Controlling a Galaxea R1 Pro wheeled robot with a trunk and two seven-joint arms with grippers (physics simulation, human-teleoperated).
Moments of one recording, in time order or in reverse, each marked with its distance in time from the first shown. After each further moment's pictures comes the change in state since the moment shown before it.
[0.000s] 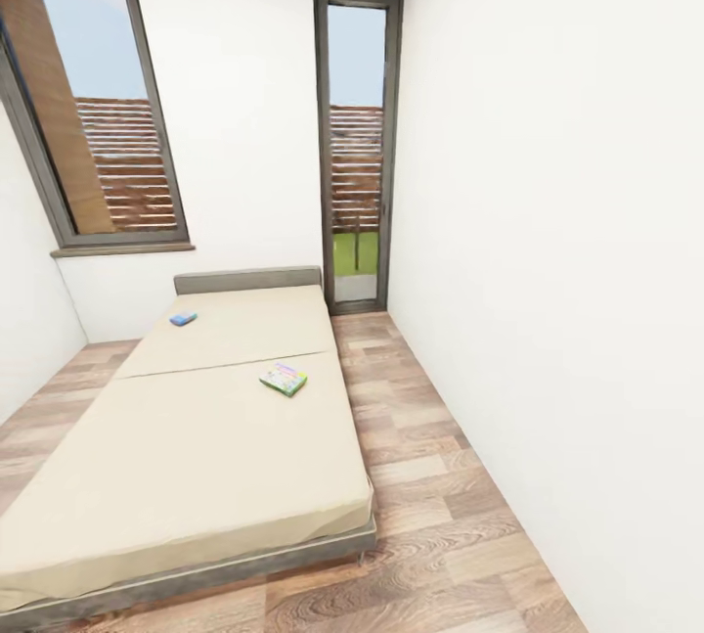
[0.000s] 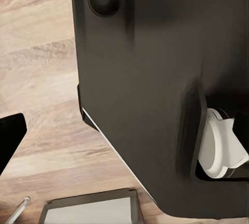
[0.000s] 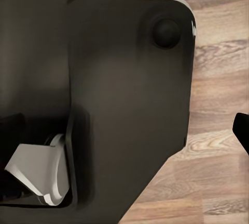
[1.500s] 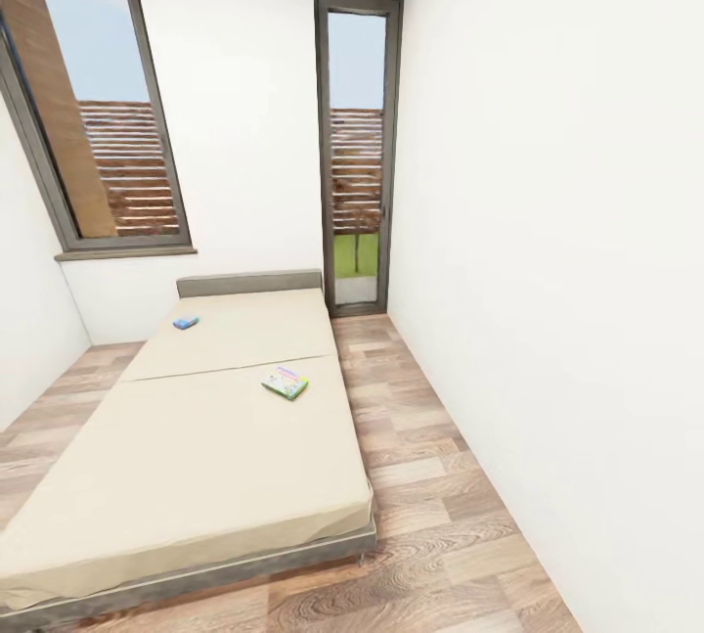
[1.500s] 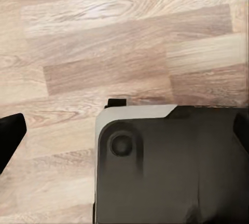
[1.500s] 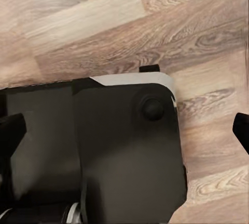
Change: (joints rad) left arm -0.035 0.024 0.020 -0.261 0.012 -0.098 0.001; right arm -0.036 -0.015 -0.047 -0.216 -0.086 0.066 -0.009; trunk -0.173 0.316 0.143
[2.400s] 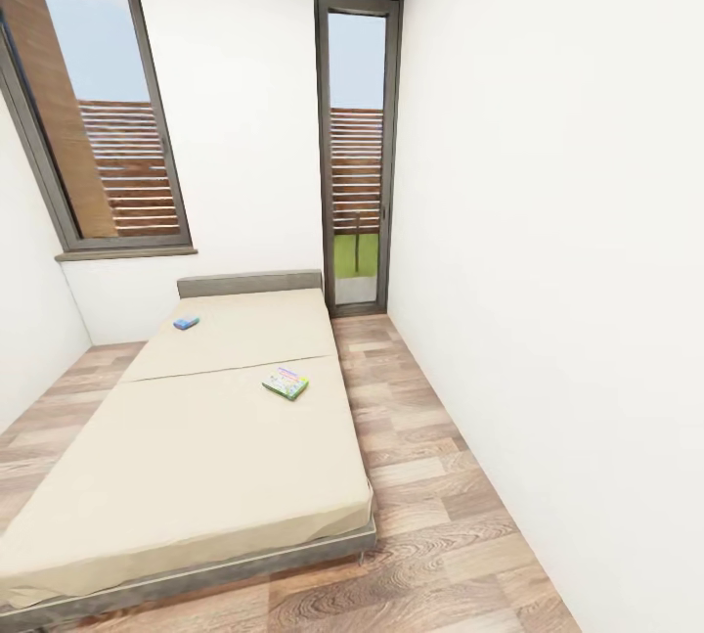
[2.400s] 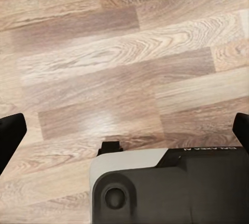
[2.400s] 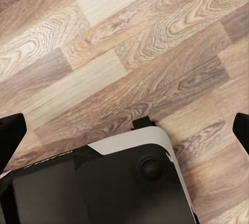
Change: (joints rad) left arm -0.140 -0.010 -0.032 0.059 -0.010 -0.025 -0.014; right arm -0.108 -0.003 -0.049 -0.001 -0.131 -0.068 -0.091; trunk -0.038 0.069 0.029
